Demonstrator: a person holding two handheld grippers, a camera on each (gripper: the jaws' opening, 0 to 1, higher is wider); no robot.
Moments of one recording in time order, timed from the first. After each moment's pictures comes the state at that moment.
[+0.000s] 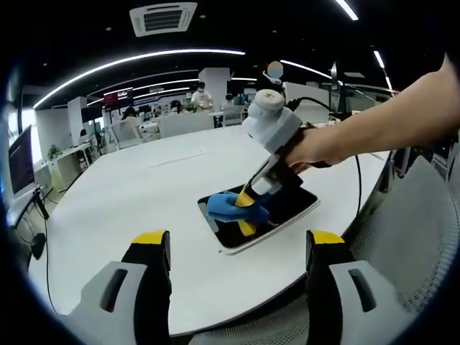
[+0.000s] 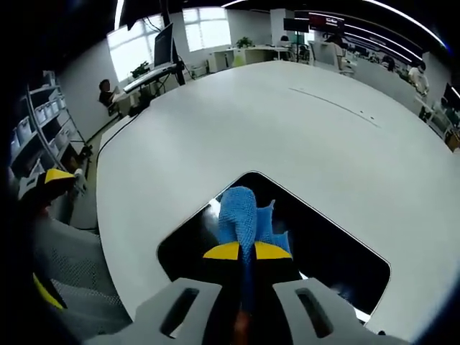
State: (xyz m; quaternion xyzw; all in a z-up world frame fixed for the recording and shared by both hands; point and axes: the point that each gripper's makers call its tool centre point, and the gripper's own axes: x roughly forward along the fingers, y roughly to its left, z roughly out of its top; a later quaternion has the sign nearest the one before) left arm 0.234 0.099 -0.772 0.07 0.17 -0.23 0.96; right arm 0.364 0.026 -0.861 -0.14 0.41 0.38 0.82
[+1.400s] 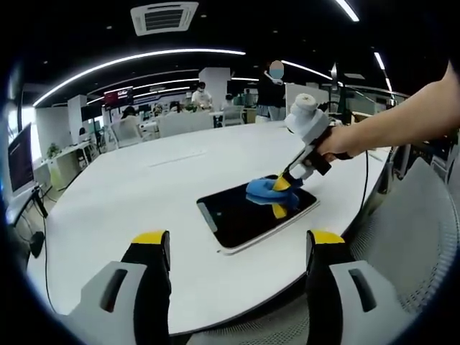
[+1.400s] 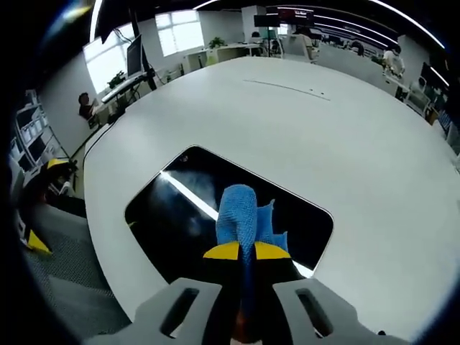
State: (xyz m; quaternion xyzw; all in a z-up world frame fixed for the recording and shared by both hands) left arm 0.231 0.097 -0.772 0.06 0.17 -0.23 0.96; right arm 0.362 -0.069 -0.862 -0.12 0.42 0.31 0.84
